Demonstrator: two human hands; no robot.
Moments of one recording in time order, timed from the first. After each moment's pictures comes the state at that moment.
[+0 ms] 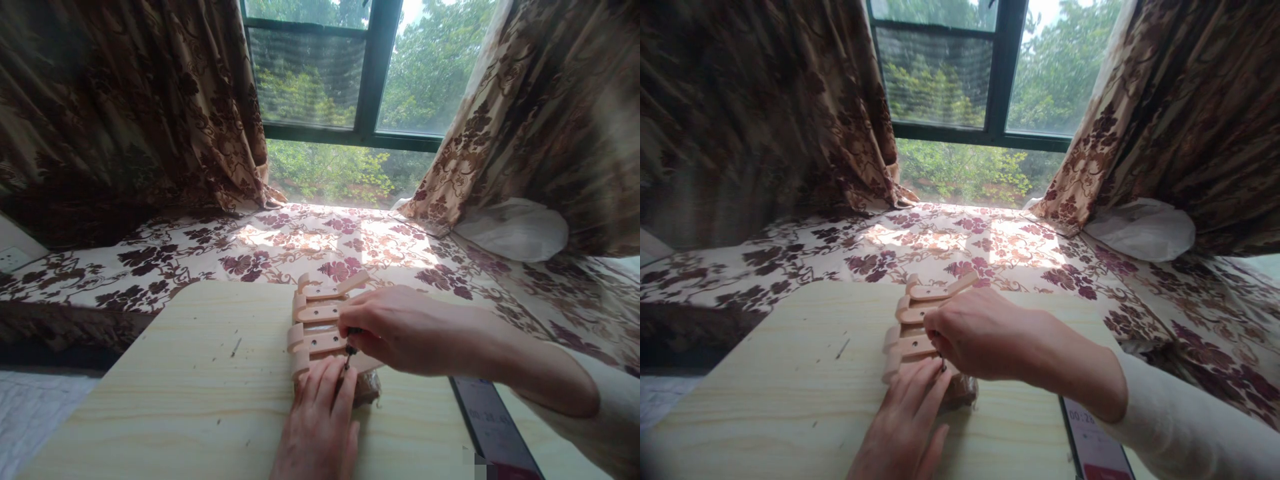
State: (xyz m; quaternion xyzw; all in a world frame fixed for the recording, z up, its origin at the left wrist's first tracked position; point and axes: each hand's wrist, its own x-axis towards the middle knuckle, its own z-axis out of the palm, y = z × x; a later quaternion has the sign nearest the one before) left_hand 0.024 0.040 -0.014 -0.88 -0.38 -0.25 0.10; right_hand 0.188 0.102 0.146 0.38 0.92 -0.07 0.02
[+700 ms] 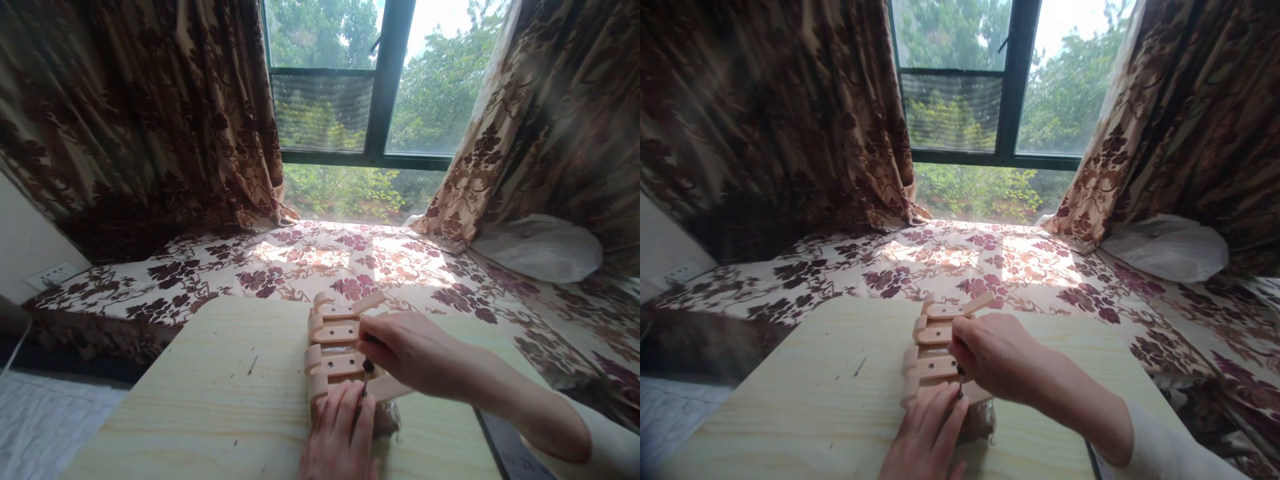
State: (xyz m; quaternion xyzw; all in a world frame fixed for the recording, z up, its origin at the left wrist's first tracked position) left_hand 0.017 0.052 -0.046 -0.88 -0.36 -0.27 0.16; right_hand 0.188 0.106 0.110 0.46 0.88 -0.06 -0.06
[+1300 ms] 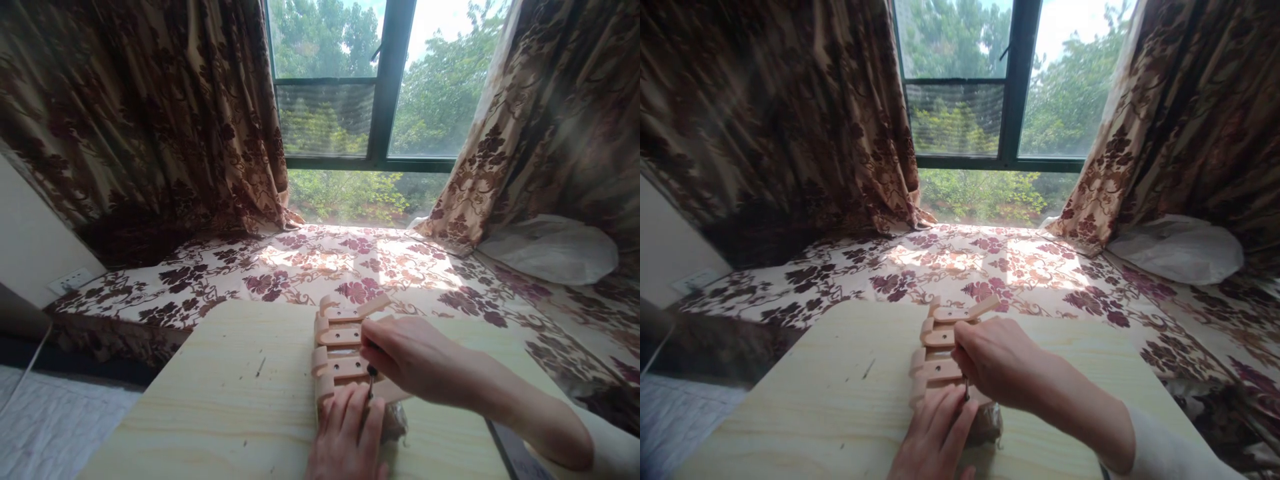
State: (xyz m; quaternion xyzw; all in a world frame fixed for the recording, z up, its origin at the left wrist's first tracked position) left_hand 0.017 0.052 -0.046 -0.88 -0.35 -0.27 0.17; right_hand 0.183 0.105 0.109 0.46 0.89 -0.03 -0.05
